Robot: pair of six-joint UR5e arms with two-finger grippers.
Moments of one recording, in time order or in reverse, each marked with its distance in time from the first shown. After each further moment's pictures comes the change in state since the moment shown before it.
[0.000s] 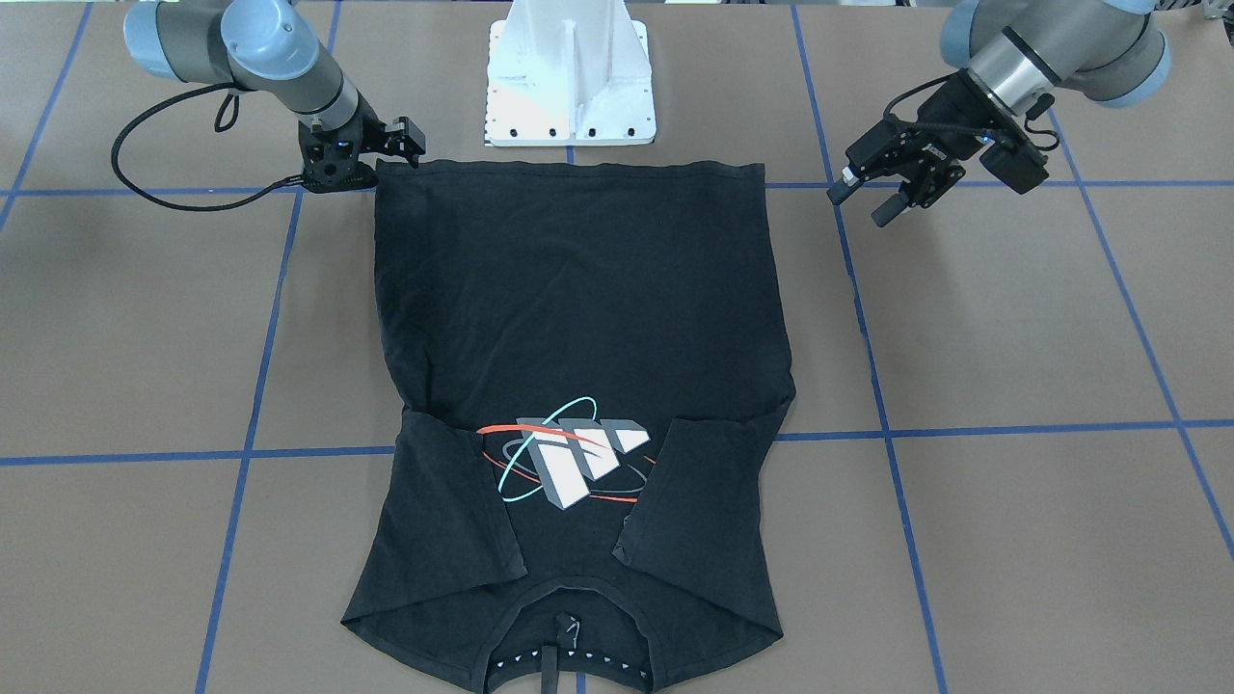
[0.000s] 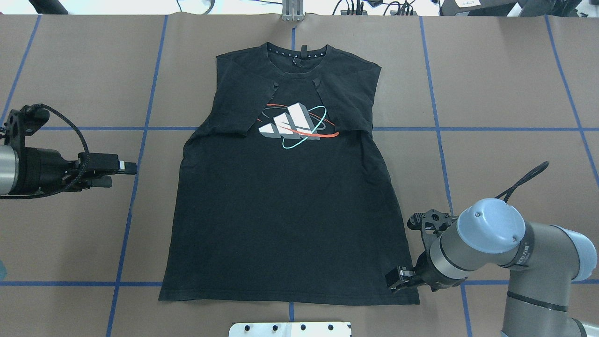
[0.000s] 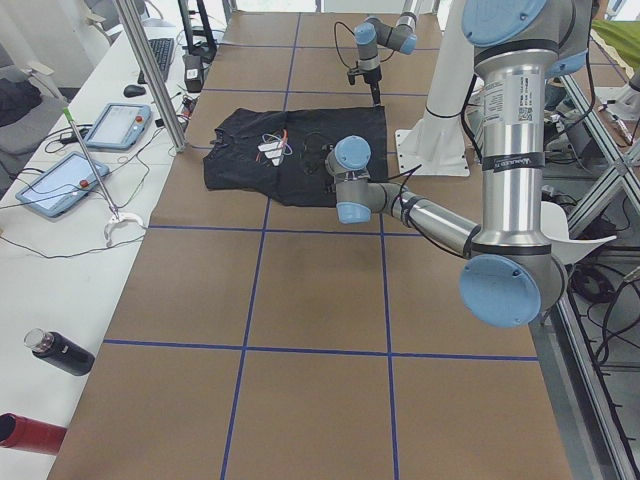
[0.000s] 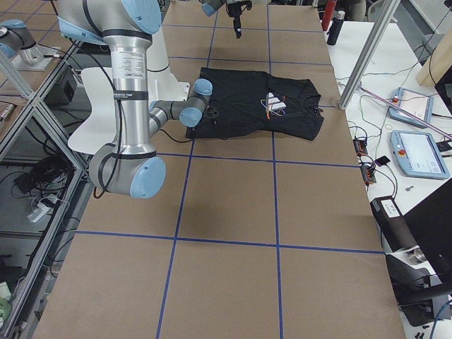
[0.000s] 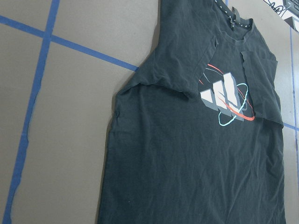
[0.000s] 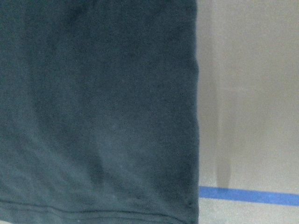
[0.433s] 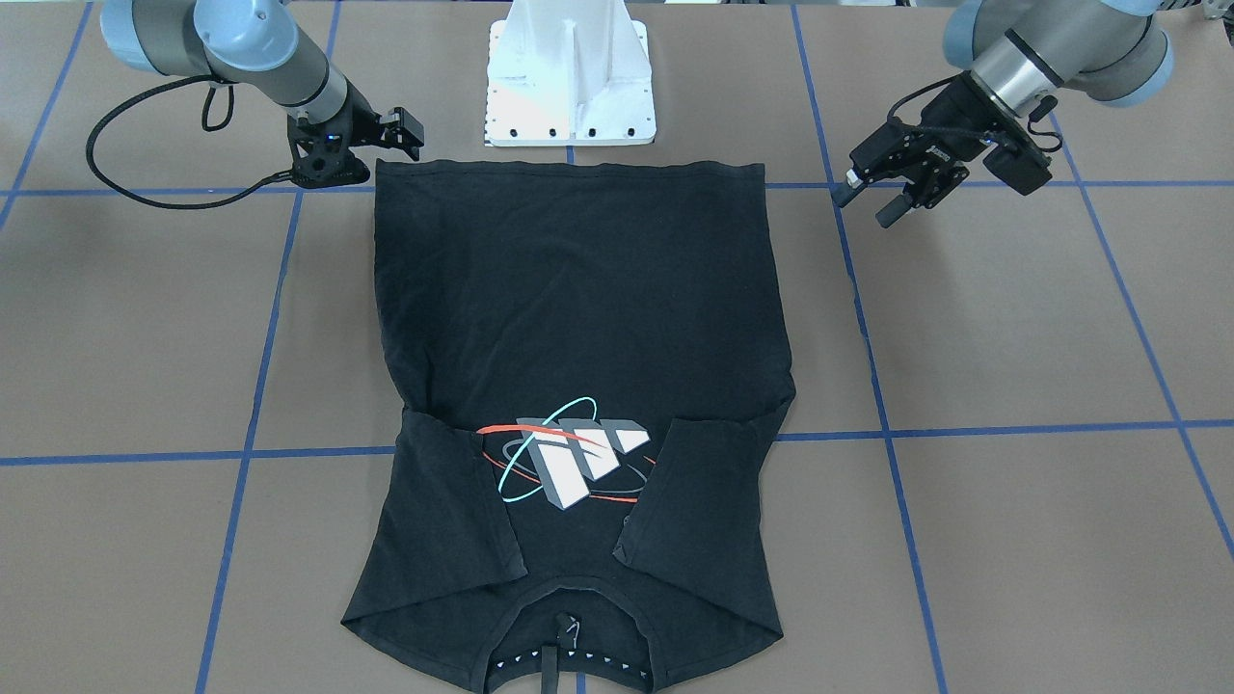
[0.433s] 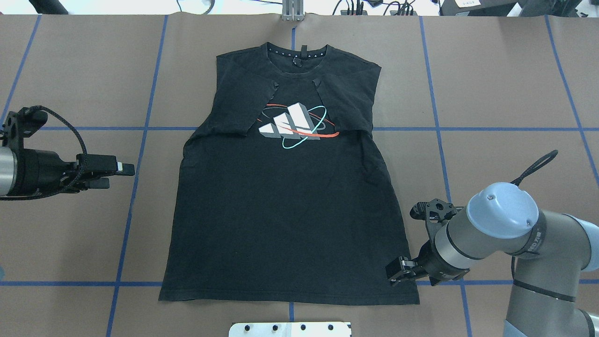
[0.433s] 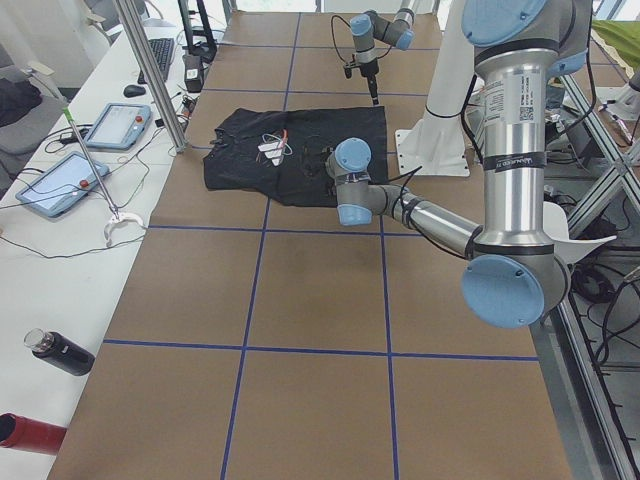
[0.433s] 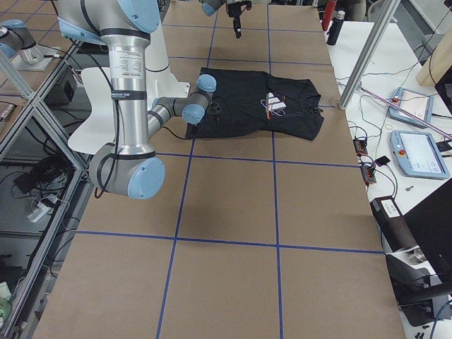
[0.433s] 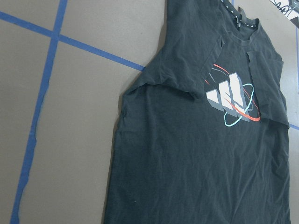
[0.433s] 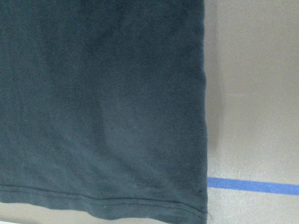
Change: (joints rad) left arm 0.000 0.009 0.001 -0.001 0.000 0.000; right arm 0.046 -0.002 0.035 -0.001 0.059 -0.001
